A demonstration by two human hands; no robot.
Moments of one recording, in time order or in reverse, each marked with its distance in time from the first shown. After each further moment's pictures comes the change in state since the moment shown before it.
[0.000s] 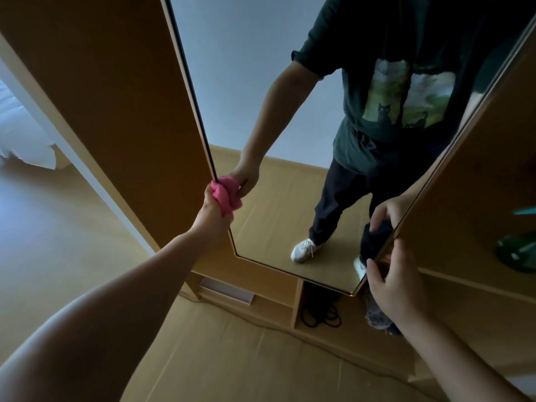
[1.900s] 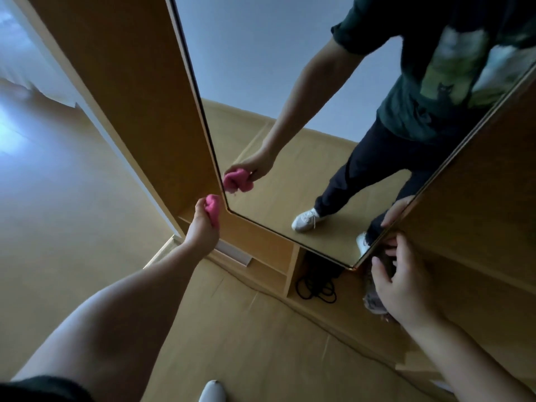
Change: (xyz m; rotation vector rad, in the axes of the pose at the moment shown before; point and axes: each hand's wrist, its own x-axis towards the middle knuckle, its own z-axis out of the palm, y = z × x) left_hand -0.040 -0.162 0.077 0.444 0.138 -0.108; right_hand -0.012 0.087 0.044 0.053 -0.159 -0.134
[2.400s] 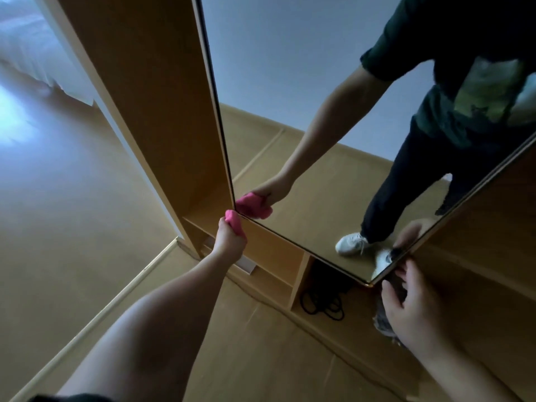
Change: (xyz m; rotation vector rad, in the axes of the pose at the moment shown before) left_hand -0.002 0.007 0.054 -0.451 -0.079 -0.446; right_hand -0.005 0.018 0.033 0.036 -0.034 0.039
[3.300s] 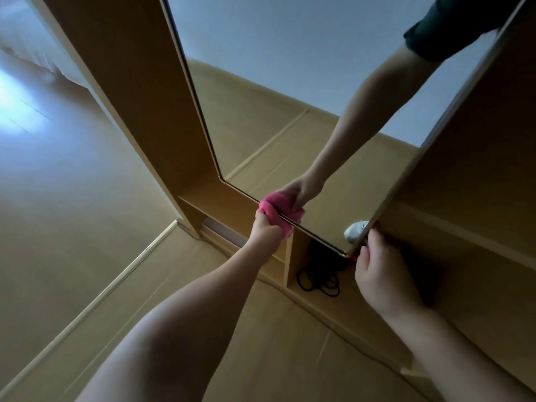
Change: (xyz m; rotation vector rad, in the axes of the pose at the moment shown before) left_hand -0.049 0.009 0.114 -0.196 -0.239 -0.053; right_hand 0.007 0.004 0.002 -0.084 -0.116 -0.055
